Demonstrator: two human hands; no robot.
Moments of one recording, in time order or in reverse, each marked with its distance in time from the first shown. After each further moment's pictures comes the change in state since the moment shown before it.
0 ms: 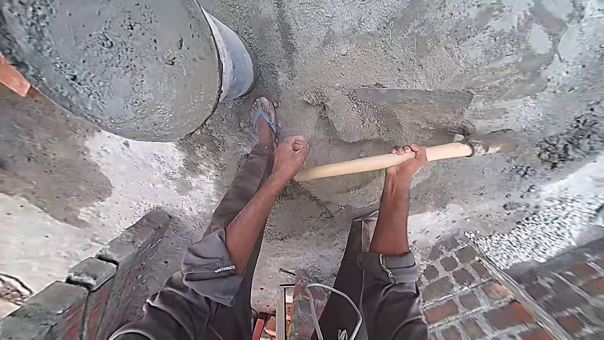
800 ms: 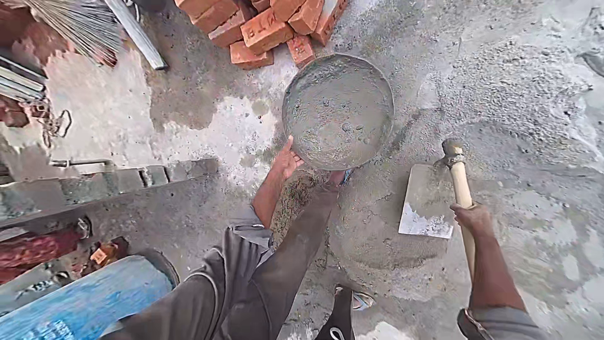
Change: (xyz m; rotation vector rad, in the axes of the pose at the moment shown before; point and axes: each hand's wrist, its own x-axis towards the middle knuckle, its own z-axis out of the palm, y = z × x) left_hand 0.023 -0.147 -0.247 -1.430 0.562 -0.178; right_hand 0.112 -0.023 0.243 -2.084 -0.592 -0.144
